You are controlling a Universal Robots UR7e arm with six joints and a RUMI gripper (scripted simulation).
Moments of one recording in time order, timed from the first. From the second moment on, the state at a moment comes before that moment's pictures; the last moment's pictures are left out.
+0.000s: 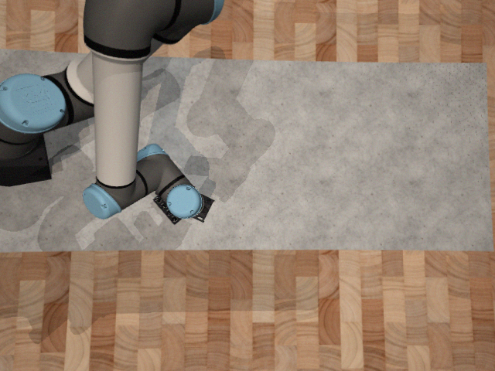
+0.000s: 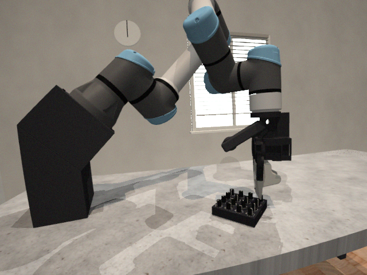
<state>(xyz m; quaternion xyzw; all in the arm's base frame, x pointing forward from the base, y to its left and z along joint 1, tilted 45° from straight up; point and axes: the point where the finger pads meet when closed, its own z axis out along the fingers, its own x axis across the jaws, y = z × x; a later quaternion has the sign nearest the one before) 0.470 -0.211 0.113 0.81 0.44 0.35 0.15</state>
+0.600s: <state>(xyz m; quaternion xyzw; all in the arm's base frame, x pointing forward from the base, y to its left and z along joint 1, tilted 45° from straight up) 0.470 -0.210 0.114 0.87 0.30 0.37 0.09</state>
